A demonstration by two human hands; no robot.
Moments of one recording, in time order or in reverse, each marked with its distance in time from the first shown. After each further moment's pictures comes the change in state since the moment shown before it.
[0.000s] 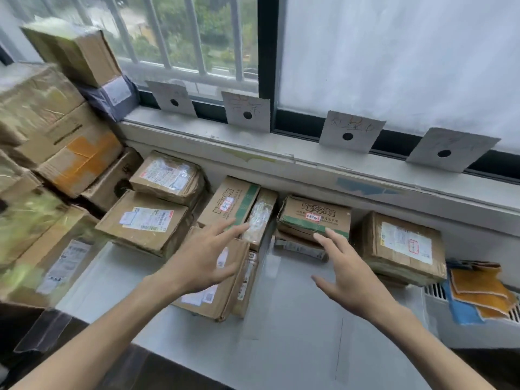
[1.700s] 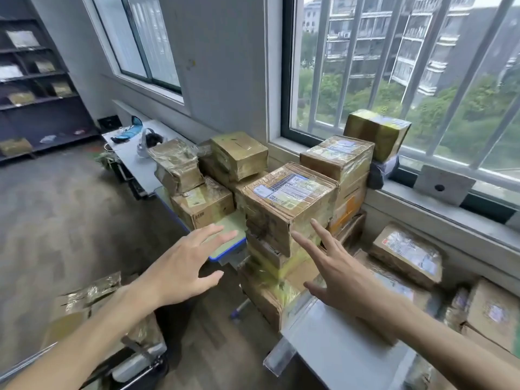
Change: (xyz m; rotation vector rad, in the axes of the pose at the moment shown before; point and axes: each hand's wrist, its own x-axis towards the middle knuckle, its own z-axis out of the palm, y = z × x) left_hand -0.426 -0.352 -0.267 0.230 0.355 -0.383; right_hand 0.147 -0.580 0.149 -0.286 -0.128 -0.719
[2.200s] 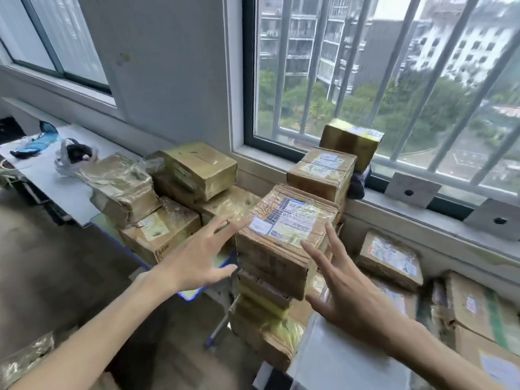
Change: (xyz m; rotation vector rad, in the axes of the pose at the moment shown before) left_hand 0.146 -0.090 -0.004 -0.190 -0.103 0.208; right_hand 0.070 -0.023 -0.007 0.004 0.114 0.308
